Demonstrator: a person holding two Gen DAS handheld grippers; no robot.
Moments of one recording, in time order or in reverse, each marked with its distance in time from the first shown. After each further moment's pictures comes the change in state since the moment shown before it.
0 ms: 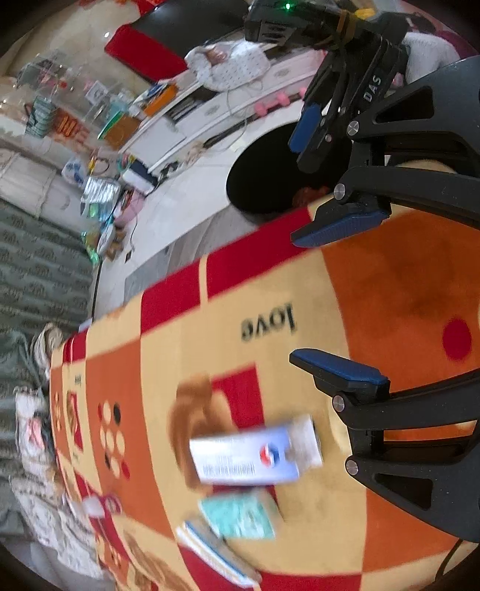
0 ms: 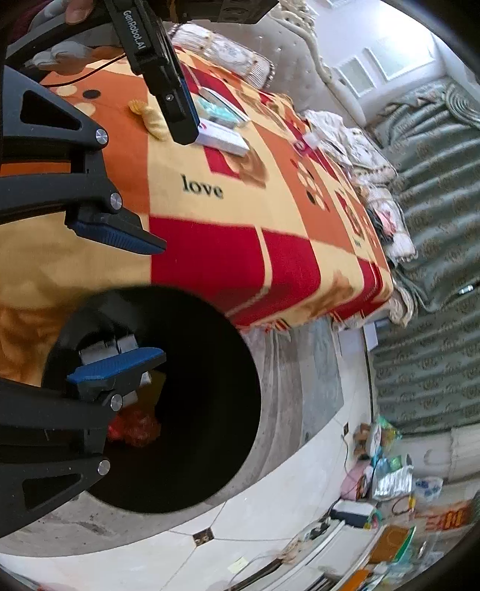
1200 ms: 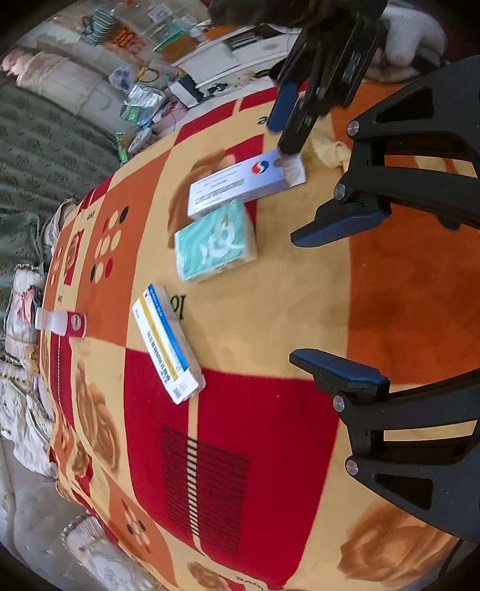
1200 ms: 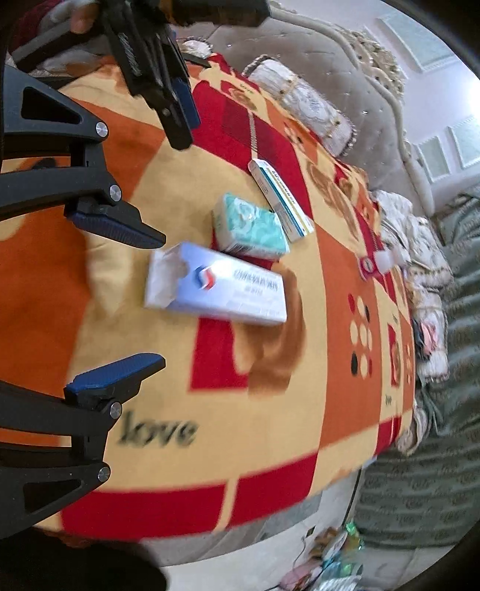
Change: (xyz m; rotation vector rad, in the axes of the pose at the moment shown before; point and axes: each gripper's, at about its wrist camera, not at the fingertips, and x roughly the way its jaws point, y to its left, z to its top) left arm -0.057 0.196 -0.033 -0.255 -0.025 0.234; right arm 0.112 0.204 0.022 -0.304 0.145 0.172
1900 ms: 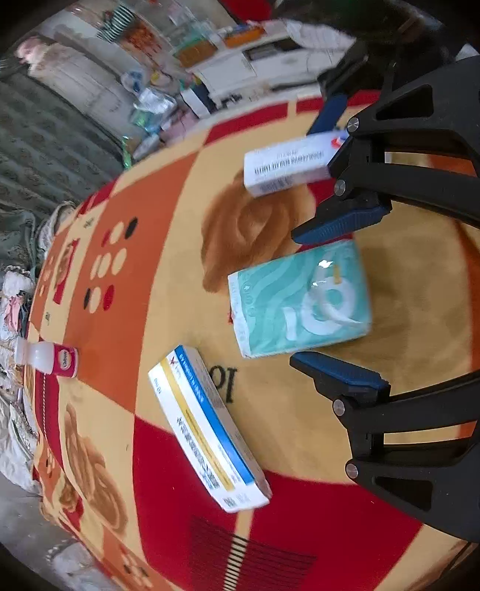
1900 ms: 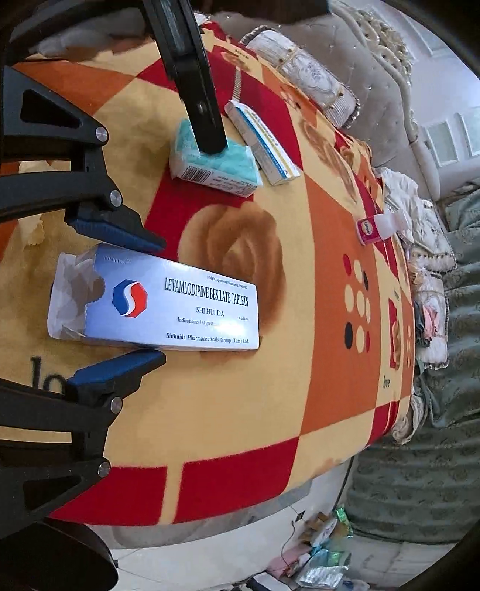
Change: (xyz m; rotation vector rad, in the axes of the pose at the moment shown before) left arm 0.078 -0.049 0.060 -0.038 0.048 -0.057; right arm 0.025 -0.039 0.028 -0.015 -0.007 -0.108
